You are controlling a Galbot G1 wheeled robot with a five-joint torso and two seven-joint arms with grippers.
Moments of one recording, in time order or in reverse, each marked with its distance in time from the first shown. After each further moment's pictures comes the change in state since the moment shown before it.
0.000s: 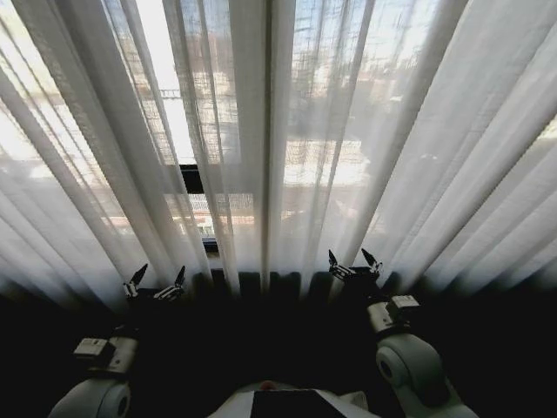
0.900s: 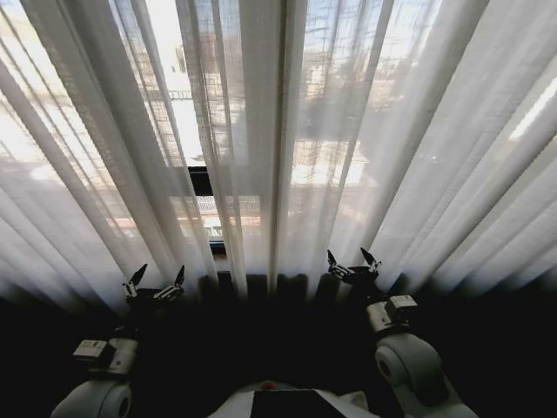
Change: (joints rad) left arm 0.003 -0.013 0.003 -0.004 0.004 -0.005 0.000; right arm 0.005 -0.001 0.000 -0.008 -0.030 0.006 -0.020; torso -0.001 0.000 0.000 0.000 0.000
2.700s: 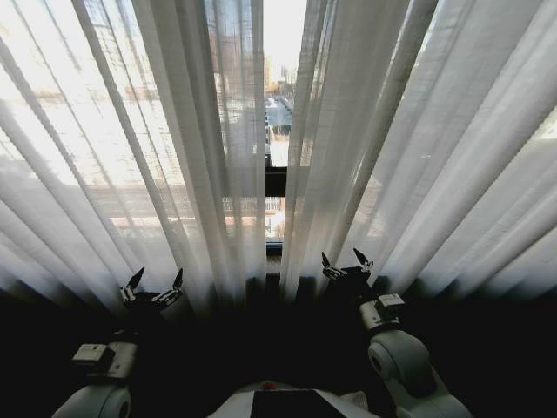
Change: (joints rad) left arm 0.016 -0.036 -0.007 -0.003 0.030 -0.001 0.003; right arm 0.035 -0.014 -0.038 -0.060 -0.046 0.018 -0.019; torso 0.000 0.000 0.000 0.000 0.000
